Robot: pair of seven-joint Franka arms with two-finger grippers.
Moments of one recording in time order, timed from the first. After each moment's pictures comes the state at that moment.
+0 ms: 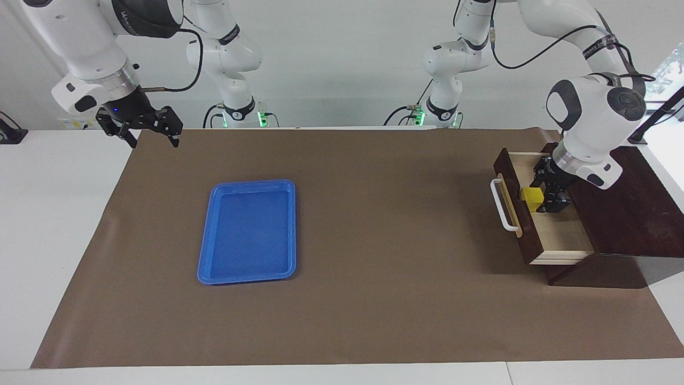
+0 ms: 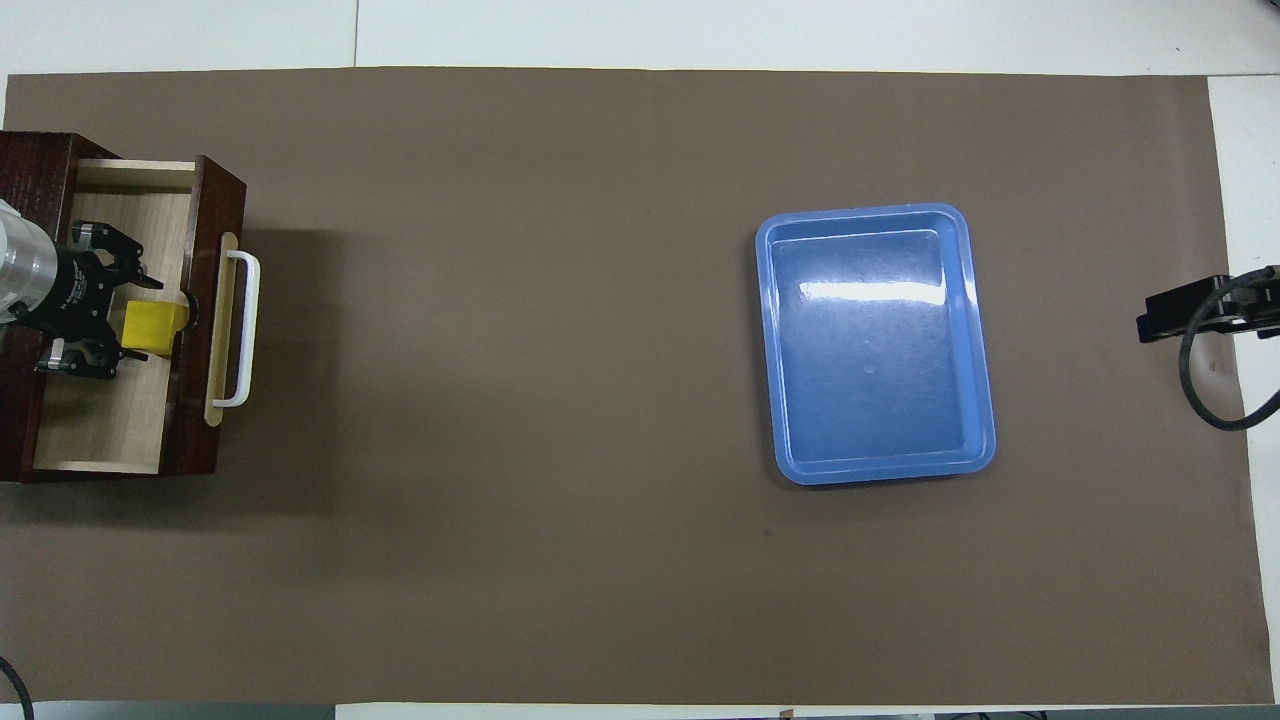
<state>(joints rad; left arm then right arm) 0.14 0.11 -0.08 -1.87 0.06 1.95 -1.36 -0.02 -0.03 -0.04 -1.63 -0.01 1.54 -0.07</state>
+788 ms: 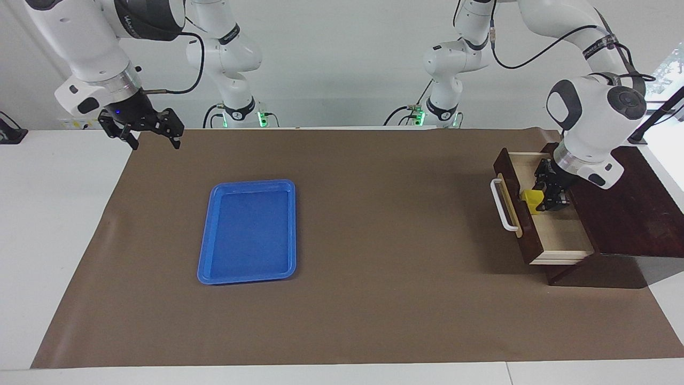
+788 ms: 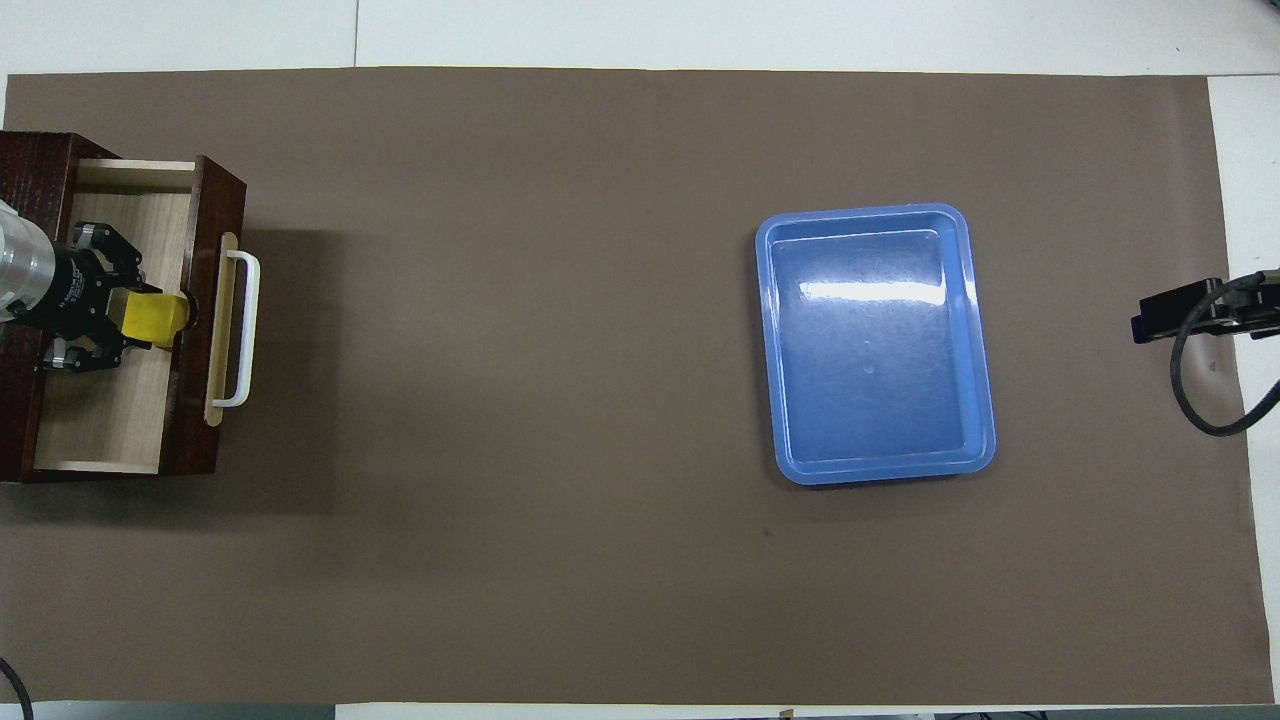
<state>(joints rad) 0.14 0.11 -0.08 -1.87 0.06 1.97 -1.36 -0.02 -0.05 -0.04 -1.67 -0.01 1.57 -0.07</state>
